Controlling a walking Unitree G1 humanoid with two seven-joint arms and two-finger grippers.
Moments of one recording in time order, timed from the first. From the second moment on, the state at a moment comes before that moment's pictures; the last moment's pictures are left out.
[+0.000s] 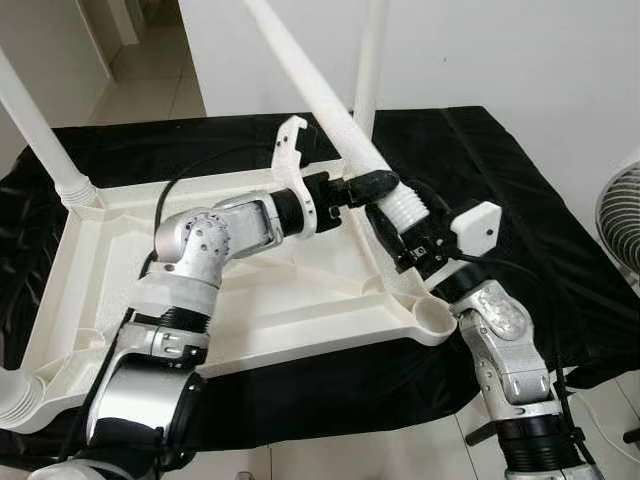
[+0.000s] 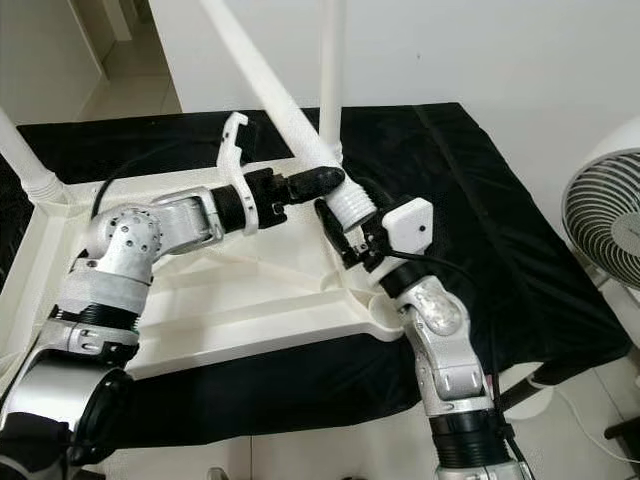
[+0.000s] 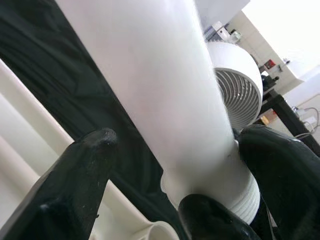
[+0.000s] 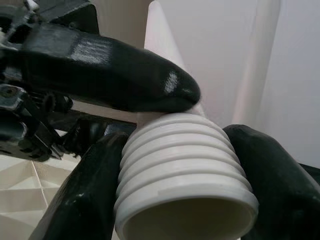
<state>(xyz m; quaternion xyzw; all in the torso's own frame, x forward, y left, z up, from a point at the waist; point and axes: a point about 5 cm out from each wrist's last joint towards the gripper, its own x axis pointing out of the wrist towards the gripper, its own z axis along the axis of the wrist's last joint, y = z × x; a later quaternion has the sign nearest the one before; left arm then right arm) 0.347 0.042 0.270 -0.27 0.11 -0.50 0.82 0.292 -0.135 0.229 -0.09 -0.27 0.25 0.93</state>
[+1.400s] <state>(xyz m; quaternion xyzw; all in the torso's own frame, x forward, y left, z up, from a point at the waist) 0.398 0.070 0.306 -0.30 0.09 -0.39 0.87 0.273 -0.135 0.207 -0.09 -0.23 0.24 0.94</state>
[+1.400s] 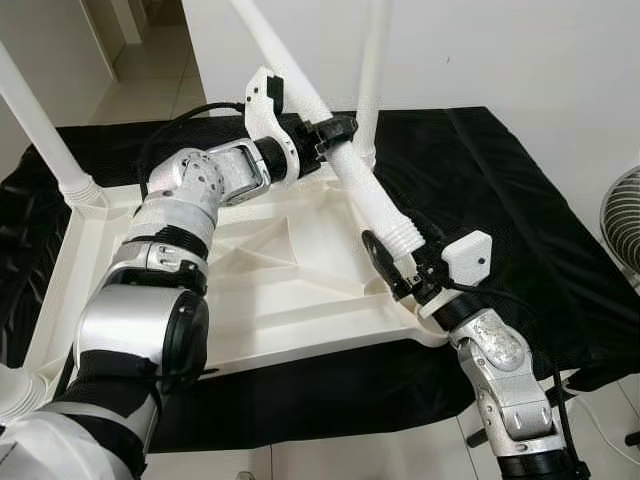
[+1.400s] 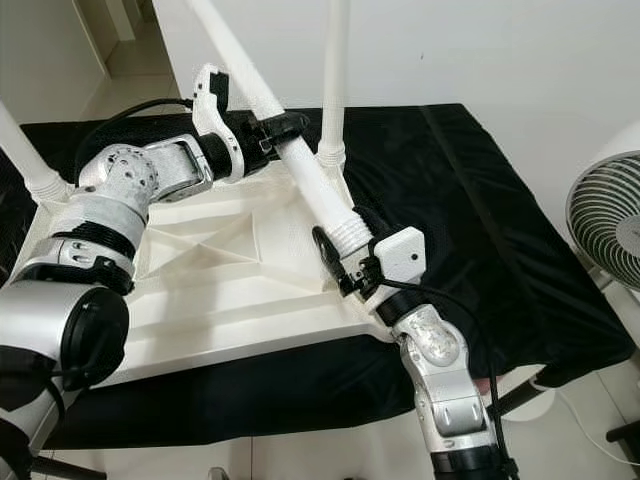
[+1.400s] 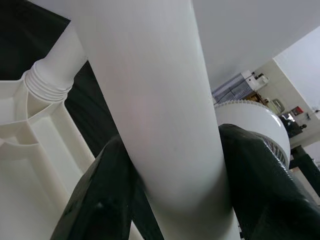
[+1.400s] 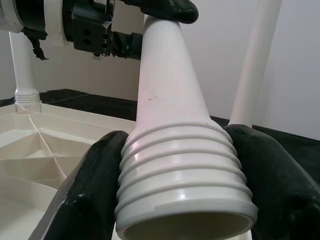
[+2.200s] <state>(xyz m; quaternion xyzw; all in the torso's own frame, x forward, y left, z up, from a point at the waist) 0.385 0.060 0.322 -0.24 0.02 -0.46 0.85 0.286 -0.155 0.220 -0.02 -0.21 0.17 0.96</state>
